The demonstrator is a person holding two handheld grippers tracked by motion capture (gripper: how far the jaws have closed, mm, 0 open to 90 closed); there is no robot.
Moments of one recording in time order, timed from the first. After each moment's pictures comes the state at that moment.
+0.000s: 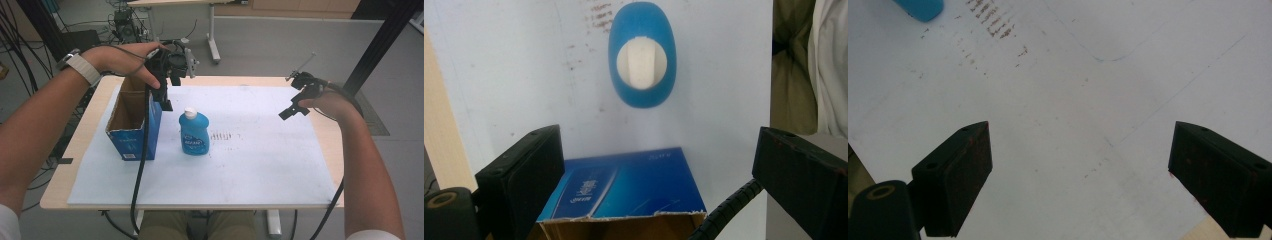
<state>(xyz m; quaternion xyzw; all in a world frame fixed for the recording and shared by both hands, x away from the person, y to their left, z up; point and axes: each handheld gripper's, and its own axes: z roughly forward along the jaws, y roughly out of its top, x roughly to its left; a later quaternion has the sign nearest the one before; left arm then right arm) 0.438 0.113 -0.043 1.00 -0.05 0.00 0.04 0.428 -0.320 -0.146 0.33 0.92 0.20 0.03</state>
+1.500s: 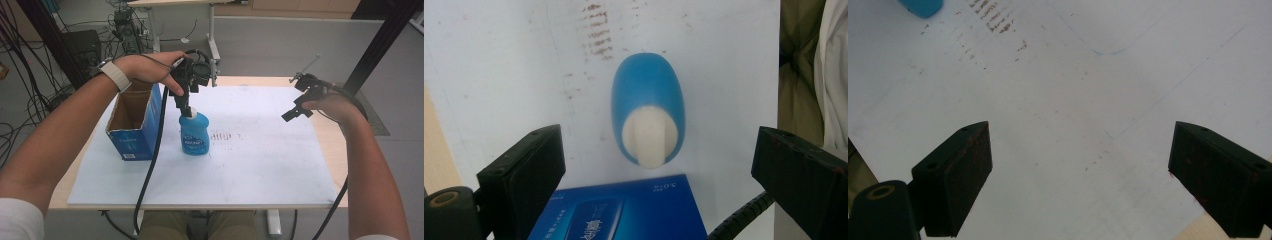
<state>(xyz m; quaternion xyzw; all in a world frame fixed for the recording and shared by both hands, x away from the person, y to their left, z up) 0.443 0.067 -0.066 1.00 -0.07 -0.01 0.03 0.422 -0.329 -0.147 0.34 0.92 0.20 0.03</state>
